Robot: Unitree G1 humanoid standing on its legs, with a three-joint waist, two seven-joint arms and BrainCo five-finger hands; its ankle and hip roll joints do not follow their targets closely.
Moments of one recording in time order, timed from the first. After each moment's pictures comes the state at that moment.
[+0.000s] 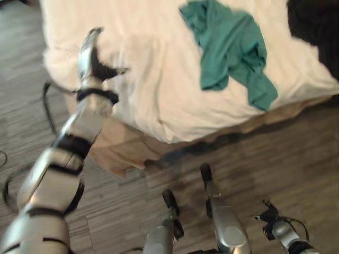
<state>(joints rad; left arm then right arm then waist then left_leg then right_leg) -1.17 0.78 -0.67 0.81 0.09 -0.02 0.39 -0.16 -0.39 0.33 1.04 -0.12 0.02 -0.23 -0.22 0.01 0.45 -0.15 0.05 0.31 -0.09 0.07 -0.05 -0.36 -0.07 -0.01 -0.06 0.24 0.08</state>
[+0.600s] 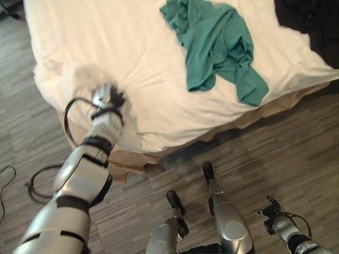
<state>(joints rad) -0.94 0.61 -0.47 1.19 0.37 0.09 0.29 -0.21 -0.41 0.32 1.14 -0.05 0.03 -0.28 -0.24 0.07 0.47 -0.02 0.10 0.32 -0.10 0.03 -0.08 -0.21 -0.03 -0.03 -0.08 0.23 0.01</state>
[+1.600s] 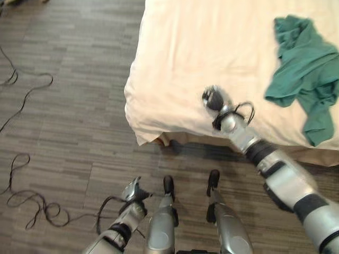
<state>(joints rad) -0.35 0.28 -0.50 1.02 0.20 0.06 0.35 -1.00 -0.22 0.63 0.88 -0.15 0.03 -0.38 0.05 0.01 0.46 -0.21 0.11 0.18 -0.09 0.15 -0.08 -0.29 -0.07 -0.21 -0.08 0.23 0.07</state>
